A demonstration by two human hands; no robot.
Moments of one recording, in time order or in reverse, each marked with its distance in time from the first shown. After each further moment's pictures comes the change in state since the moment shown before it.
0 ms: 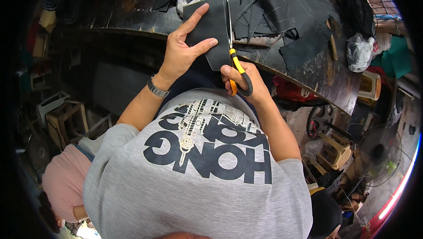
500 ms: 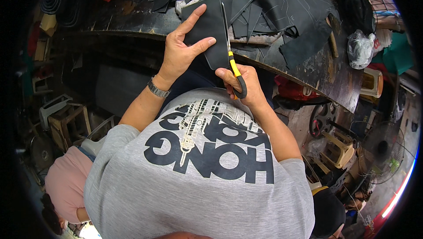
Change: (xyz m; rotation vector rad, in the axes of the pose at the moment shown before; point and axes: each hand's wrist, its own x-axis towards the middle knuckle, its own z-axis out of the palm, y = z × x) left_hand -0.001 -0.005 0.000 0.059 0.044 0.001; right_hand -0.002 0.010 0.008 -0.038 0.063 0.002
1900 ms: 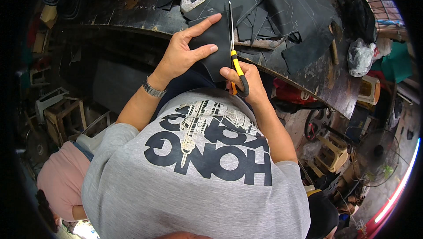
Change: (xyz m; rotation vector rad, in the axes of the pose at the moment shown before) left_hand 0.000 0.010 -0.011 -0.086 -0.180 -0.097; right_hand 0.013 0.003 -0.002 -0.020 0.014 -0.052
